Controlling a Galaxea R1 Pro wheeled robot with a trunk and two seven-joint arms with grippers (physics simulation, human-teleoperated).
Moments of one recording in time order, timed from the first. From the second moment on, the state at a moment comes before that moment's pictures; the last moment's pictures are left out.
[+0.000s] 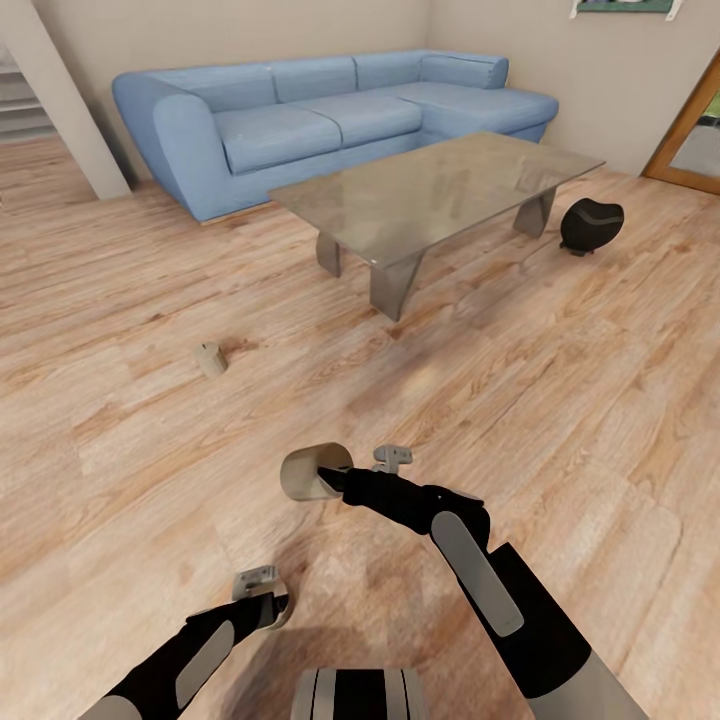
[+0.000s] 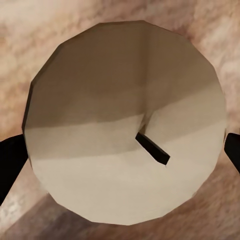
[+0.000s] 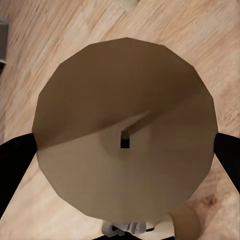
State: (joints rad) left arm -0.50 0.11 -0.48 -0.61 0.76 0.26 0.12; right arm -0.55 0.02 0.48 -1.48 -0.88 0.66 -0.11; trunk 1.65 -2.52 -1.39
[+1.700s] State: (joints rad) left arm -0.49 0.37 -0.27 -1.07 0.76 0.75 0.14; right arm -0.55 0.02 0.48 -1.44 -0.88 0.66 -0.30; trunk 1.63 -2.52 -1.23
